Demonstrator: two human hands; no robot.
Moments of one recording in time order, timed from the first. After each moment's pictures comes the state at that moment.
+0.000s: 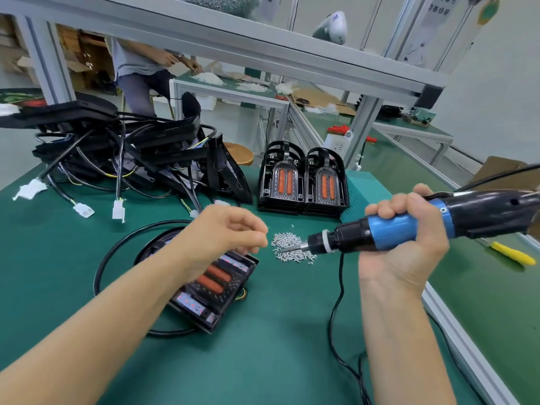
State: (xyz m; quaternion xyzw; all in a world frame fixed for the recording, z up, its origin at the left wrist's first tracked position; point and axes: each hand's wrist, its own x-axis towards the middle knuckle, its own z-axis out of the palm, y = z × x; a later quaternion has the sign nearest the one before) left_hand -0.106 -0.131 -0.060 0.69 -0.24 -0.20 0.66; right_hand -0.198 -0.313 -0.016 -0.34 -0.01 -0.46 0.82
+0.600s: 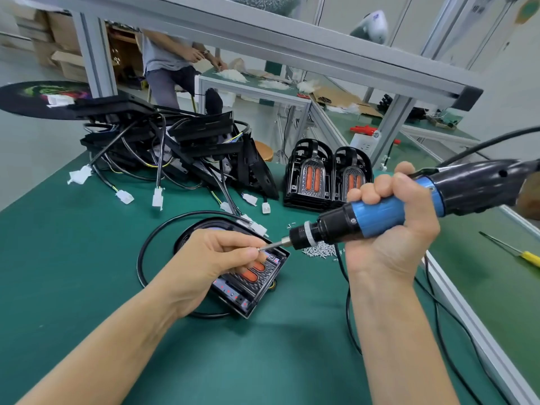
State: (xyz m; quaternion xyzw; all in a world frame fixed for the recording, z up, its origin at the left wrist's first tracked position) left_hand -0.143 -0.074 -0.083 0.60 -0.16 -0.20 0.75; right_hand -0.188 -0.252 -0.008 -0.35 -0.07 -0.36 0.86
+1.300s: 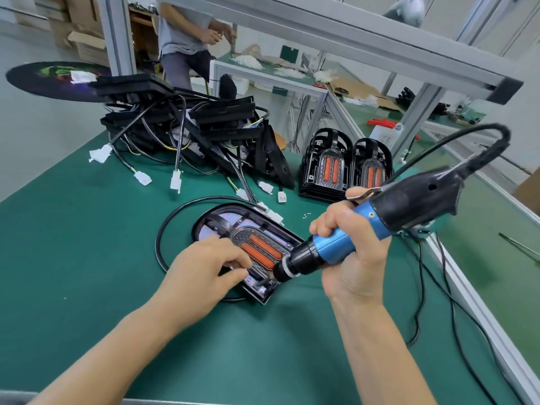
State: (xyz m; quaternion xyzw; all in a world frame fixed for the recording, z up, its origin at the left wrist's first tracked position) left_hand -0.160 -0.043 -0.111 0.87 -0.24 0.02 0.42; right_hand -0.185 -0.223 -0.062 -0.50 -0.07 -0.30 0.81
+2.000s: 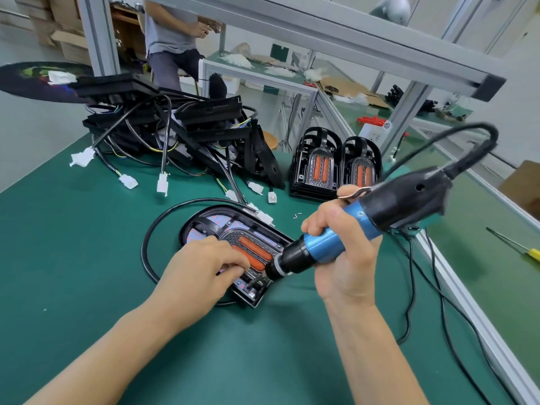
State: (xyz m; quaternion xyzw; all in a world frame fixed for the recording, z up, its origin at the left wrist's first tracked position) left_hand -0.153 -0.055 -0.109 0.89 -0.27 0.02 0.37; right_hand -0.185 -0.229 -0.062 -0.51 -0.08 -0.31 0.80
